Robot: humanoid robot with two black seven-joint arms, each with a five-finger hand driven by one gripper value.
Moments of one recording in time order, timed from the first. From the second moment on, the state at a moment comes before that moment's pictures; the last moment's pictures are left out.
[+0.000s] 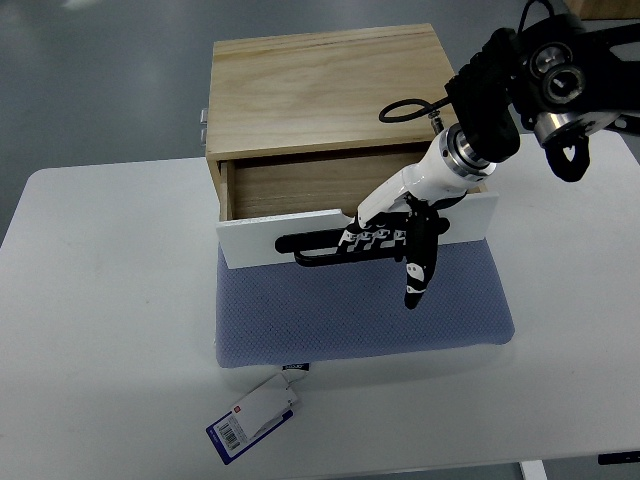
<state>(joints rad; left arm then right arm) -0.02 0.00 -0.08 -0.25 0.00 -0.03 0.10 1.78 -0.54 -0.22 1.56 -0.37 0.60 -0.50</state>
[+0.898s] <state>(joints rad) -0.02 0.00 -0.08 -0.25 0.00 -0.03 0.10 1.85 -0.64 0.05 1.41 -0.34 0.60 -0.48</state>
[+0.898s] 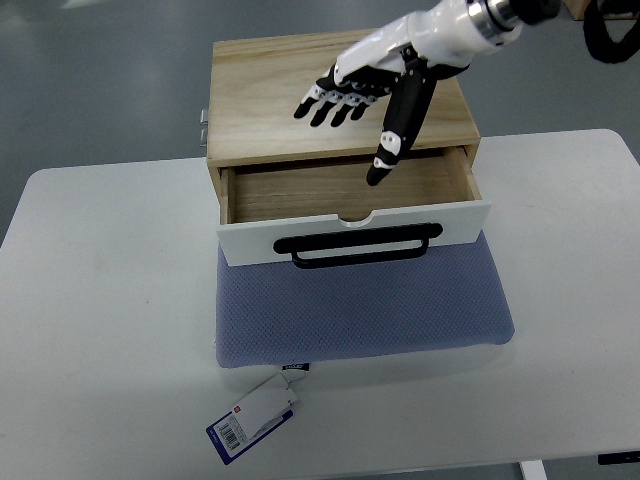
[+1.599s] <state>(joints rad) -0.02 0.00 -0.08 -0.25 0.01 -0.03 0.10 1.08 -0.39 1.20 0.76 -0.31 0.35 -0.08</state>
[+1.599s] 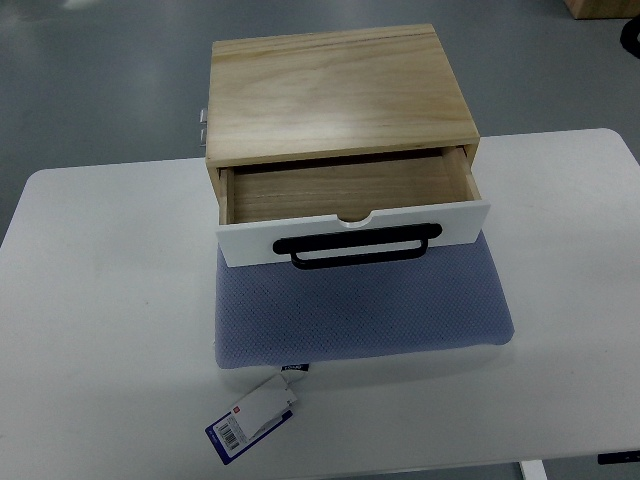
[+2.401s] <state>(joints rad) -0.02 0.00 -0.08 -0.26 0.01 -0.03 0.10 0.77 -0.08 1.54 0.58 -0.19 0.28 0.17</state>
